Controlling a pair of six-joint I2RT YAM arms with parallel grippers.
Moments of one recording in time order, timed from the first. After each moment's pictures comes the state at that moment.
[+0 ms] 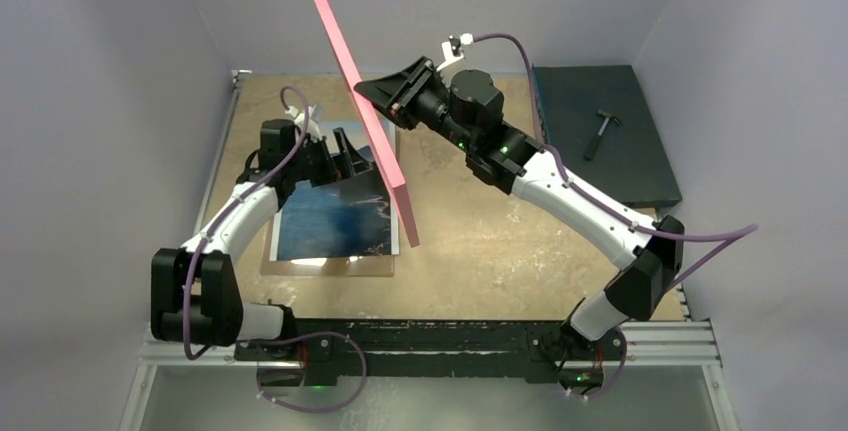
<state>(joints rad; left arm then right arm) -0.08 1.35 0.86 -0.16 0.55 -0.46 0.84 1.57 1.60 0.01 -0.01 1.24</state>
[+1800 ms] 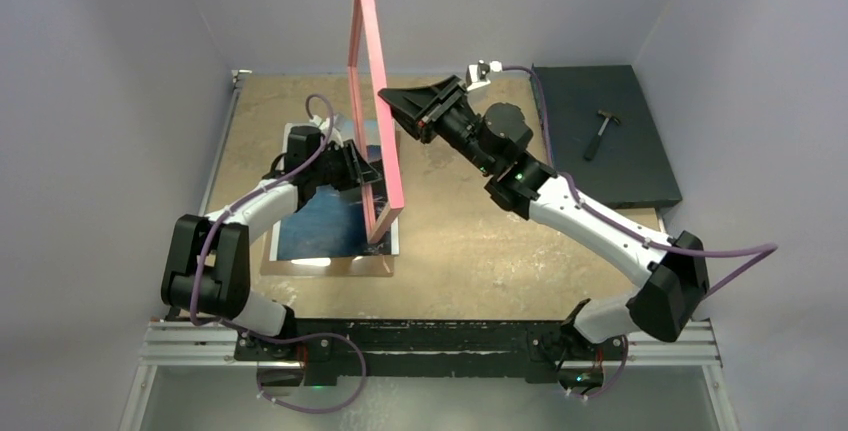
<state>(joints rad) -0.19 1.50 0.82 0.04 0.53 -0.55 0.80 1.43 1.27 0.38 -0.05 1.46</state>
